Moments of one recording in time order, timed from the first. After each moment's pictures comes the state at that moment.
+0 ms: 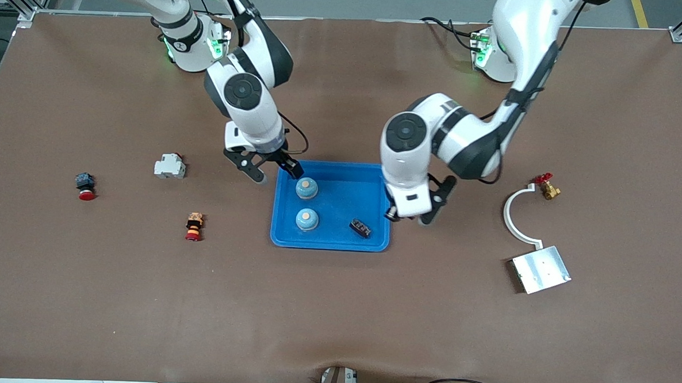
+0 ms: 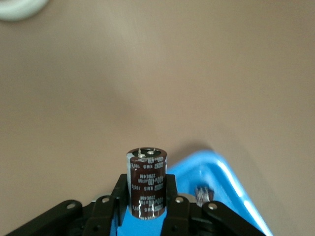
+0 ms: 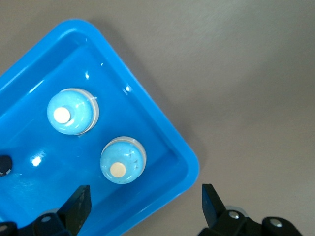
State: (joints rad) left arm -0.38 0.53 -0.26 -1.57 0.32 2.04 -1.75; right arm 0.57 0.32 0.08 -2.02 0.03 2.35 1.30
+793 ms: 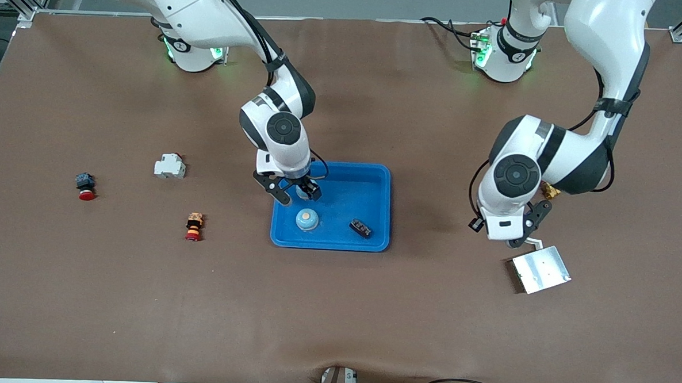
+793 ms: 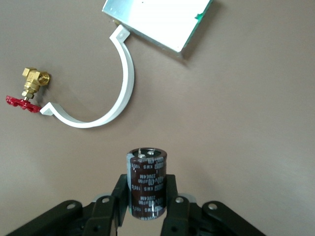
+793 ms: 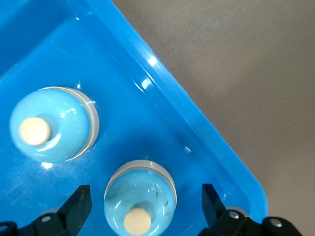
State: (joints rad) left arm -0.07 0.44 -0.29 -1.81 0.31 2.02 -1.37; right arm 0.61 0.59 0.08 -1.87 -0.08 2.45 1.45
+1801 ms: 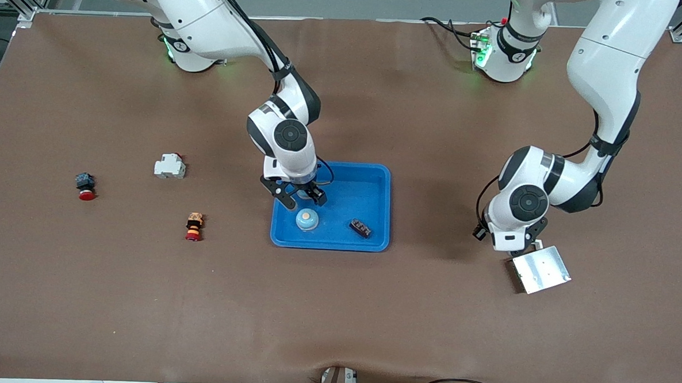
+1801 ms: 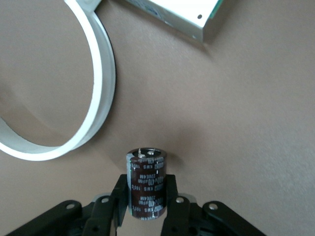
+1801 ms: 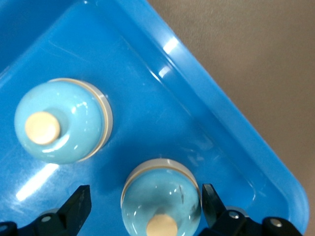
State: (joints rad) left arm 0.03 0.57 -0.29 -1.89 0.31 2.24 -1.31; right arm 0.63 0.64 0.08 -1.82 -0.08 2.46 1.50
